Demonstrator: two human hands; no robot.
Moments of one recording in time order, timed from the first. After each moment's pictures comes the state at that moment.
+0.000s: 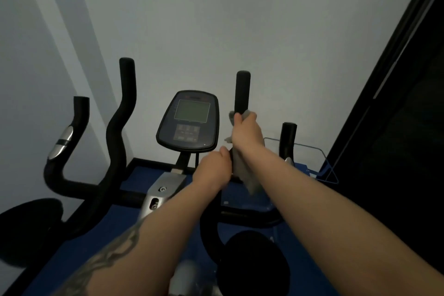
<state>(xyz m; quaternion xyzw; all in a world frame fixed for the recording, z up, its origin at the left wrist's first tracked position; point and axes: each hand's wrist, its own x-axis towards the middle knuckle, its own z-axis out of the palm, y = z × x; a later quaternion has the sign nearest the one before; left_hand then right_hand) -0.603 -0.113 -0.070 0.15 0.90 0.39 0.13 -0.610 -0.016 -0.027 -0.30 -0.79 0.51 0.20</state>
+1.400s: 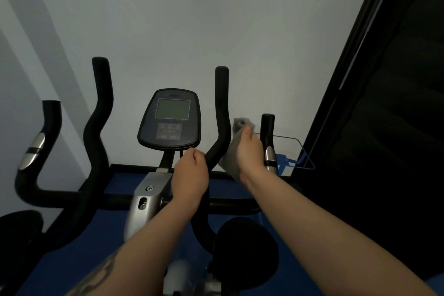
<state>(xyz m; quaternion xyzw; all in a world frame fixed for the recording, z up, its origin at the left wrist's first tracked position) -0.583 -0.136 -0.087 0.13 0.84 0.53 0.00 -0.546 -0.025 -0.047 -0.36 -0.64 0.64 0.25</state>
